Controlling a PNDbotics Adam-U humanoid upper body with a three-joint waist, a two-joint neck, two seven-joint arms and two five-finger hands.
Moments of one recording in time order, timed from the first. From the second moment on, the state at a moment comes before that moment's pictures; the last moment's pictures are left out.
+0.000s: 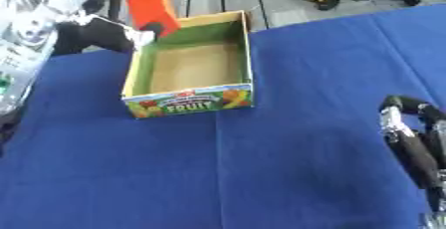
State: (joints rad) left arm -1.17 0.39 -0.20 -1.44 -0.92 0.15 -0.49; right arm -0.26 -0.26 -0.07 -1.98 0.20 0.31 -0.19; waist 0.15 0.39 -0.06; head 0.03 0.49
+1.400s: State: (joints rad) left arm -1.24 0.19 -0.12 -0.89 -1.30 0.02 -0.21; right arm -0.30 -0.27 -0.05 -1.98 0.20 0.28 -0.17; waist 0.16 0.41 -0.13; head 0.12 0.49
